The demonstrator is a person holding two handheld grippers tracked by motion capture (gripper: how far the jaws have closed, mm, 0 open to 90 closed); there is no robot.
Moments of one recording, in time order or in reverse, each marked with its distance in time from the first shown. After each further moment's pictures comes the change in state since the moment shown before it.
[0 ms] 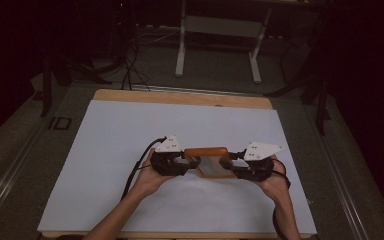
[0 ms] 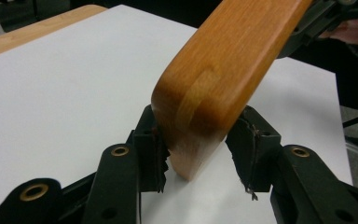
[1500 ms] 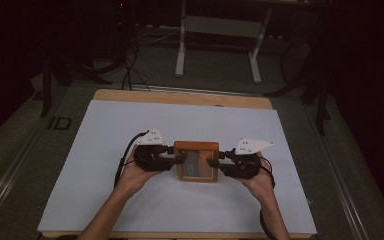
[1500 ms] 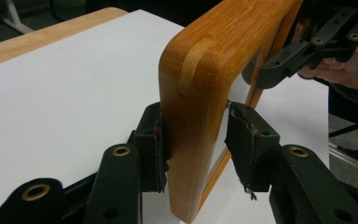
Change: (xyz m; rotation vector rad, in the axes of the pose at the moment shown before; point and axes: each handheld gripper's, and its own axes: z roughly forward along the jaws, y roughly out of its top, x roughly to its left) left arm 0.008 0.008 -0.046 -0.001 0.033 -0.070; right arm 0.005 0.008 0.028 -0.091 0.078 0.169
